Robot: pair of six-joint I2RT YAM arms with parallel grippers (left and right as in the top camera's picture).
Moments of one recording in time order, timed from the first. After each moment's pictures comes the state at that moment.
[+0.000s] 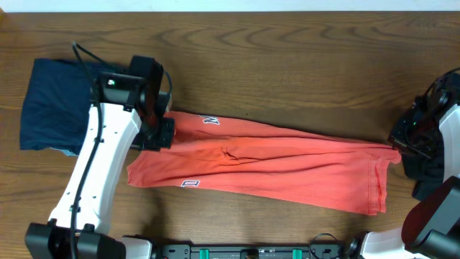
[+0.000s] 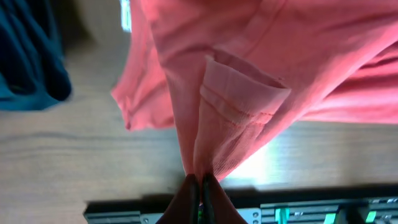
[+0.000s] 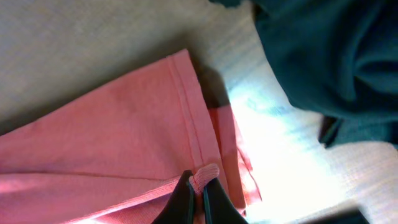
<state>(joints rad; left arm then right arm) -0.17 1.52 1.39 -1.48 -0.01 -0.05 -0.43 1.65 1.26 -1.19 -0.01 0.16</state>
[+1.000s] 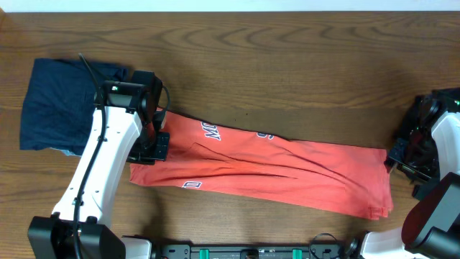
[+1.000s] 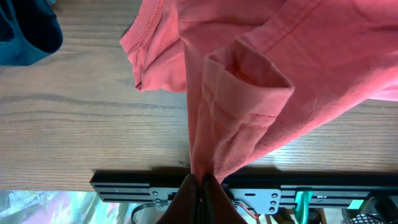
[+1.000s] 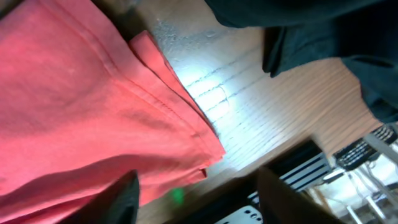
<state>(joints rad) -0.14 1.52 1.30 -1.51 -0.07 -0.05 -0.43 1.65 1.15 -1.28 0.19 0.27</state>
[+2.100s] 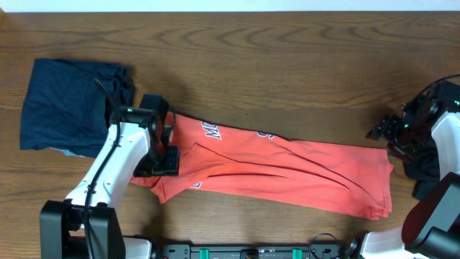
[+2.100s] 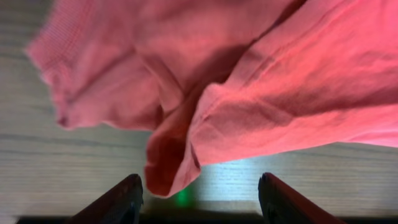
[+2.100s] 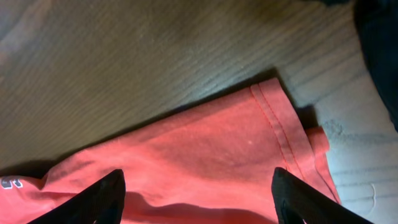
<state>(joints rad) -0.14 1.52 0.97 -1.18 0.04 -0.14 -0.43 1.65 1.14 -1.01 -0.23 0.20</state>
